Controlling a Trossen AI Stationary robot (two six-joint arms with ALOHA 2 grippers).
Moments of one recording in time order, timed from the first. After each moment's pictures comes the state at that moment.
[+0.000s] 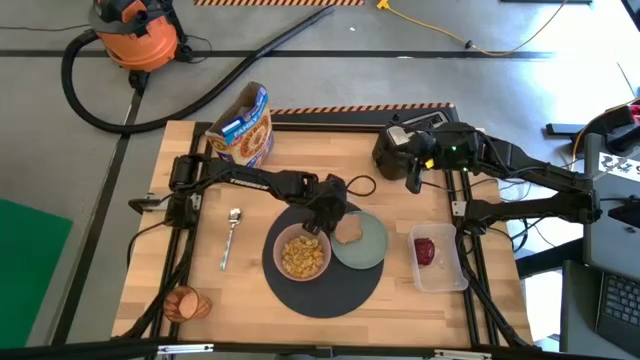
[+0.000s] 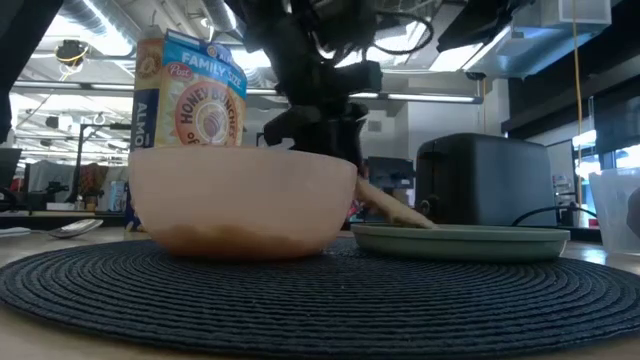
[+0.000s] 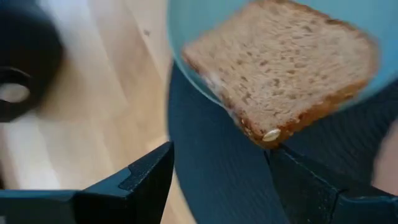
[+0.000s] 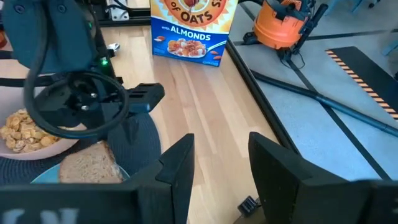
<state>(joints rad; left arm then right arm) 0.04 1.97 1.46 -0.53 -0.11 0.58 -0.28 0.95 1.08 -0.65 0.06 -0.11</state>
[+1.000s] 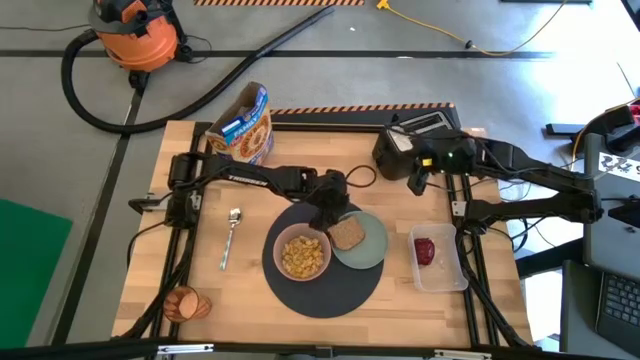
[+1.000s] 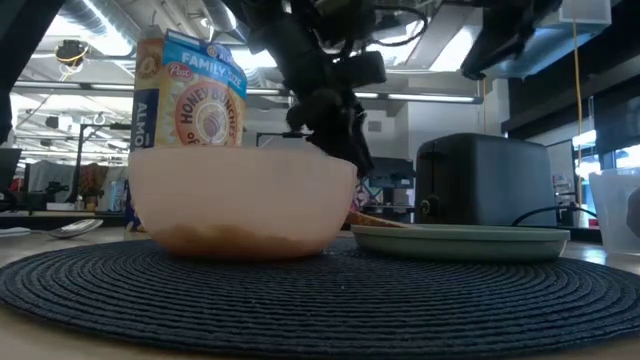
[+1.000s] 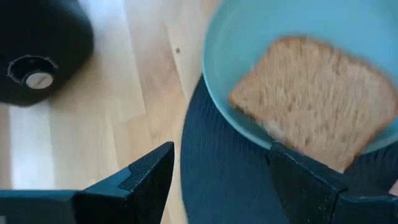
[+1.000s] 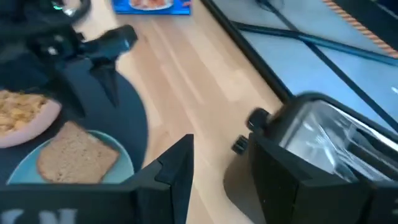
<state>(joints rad) 0.07 1.96 1.46 -0.45 -0.08 0.43 -0.24 0.93 1.05 -0.83 0.19 0.10</state>
